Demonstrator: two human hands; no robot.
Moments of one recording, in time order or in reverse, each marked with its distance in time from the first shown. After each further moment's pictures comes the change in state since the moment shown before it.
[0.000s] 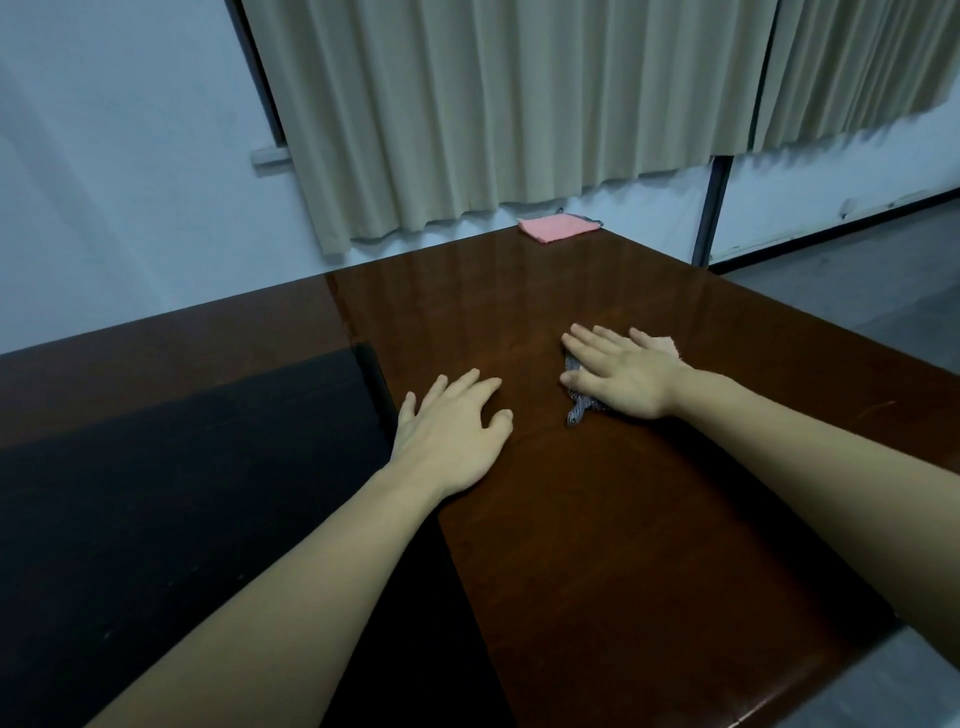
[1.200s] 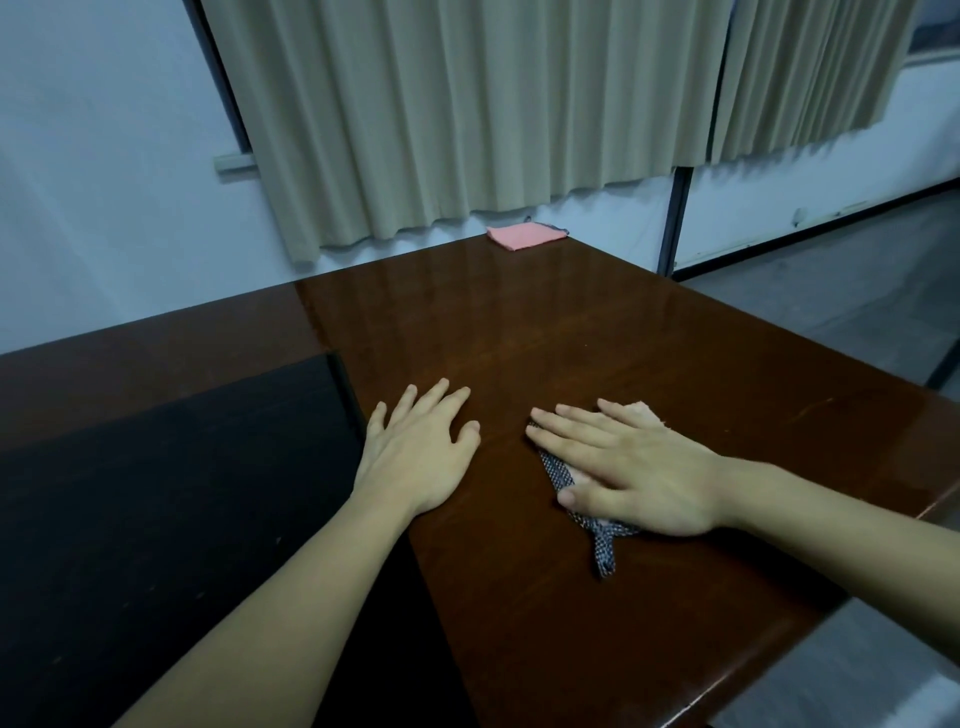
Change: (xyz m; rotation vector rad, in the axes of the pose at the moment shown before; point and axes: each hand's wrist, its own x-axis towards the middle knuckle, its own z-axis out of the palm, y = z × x) left_hand -0.002 -0.003 0.010 0.089 0.035 0.008; right_hand -0.114 -0.018 0.013 0.031 -0.079 -0.286
